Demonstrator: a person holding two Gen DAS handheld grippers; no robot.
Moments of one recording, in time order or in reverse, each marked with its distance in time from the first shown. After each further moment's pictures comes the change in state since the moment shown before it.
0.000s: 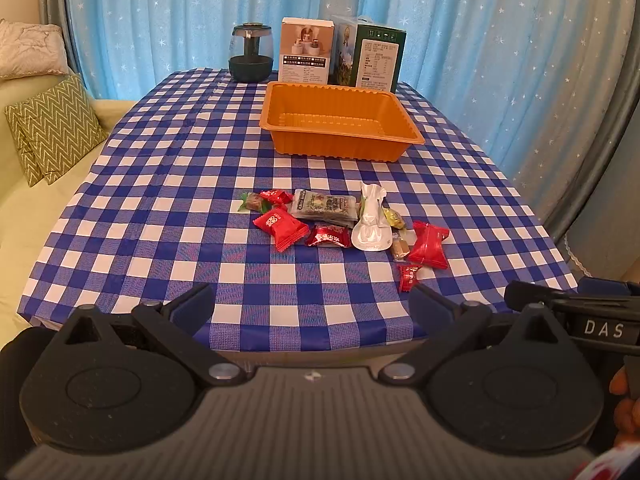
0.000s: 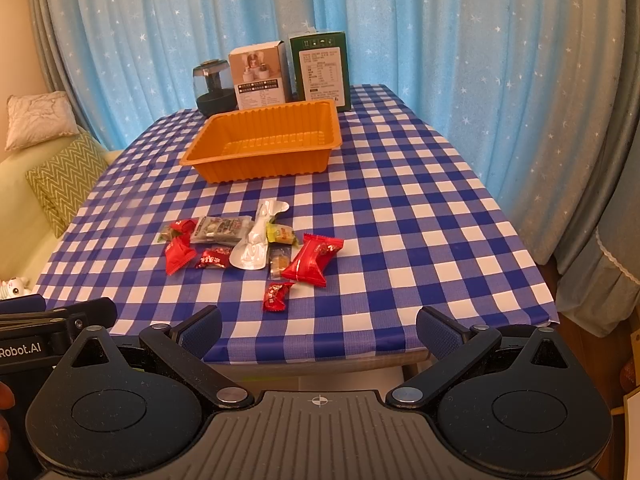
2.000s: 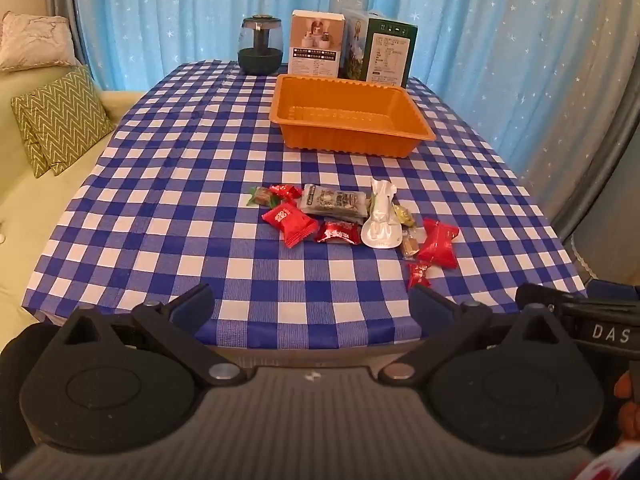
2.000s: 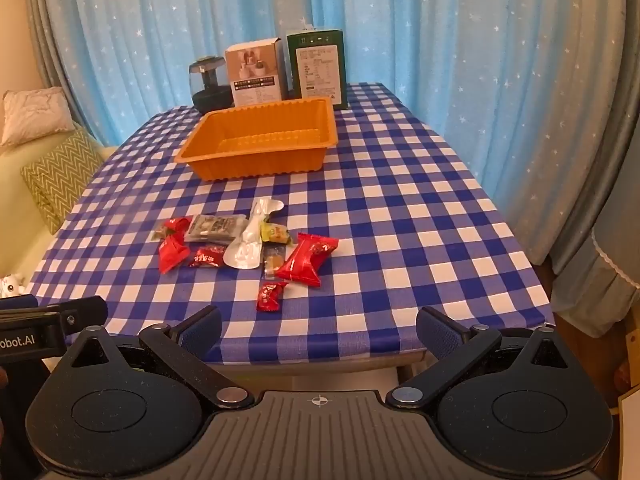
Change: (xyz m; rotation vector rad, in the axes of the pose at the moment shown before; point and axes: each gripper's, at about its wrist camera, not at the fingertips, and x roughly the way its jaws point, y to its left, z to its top) left arm 0.007 -0.006 -0.001 -0.018 0.036 0.032; right arm 0.004 -0.003 0.000 0.001 0.008 -0.010
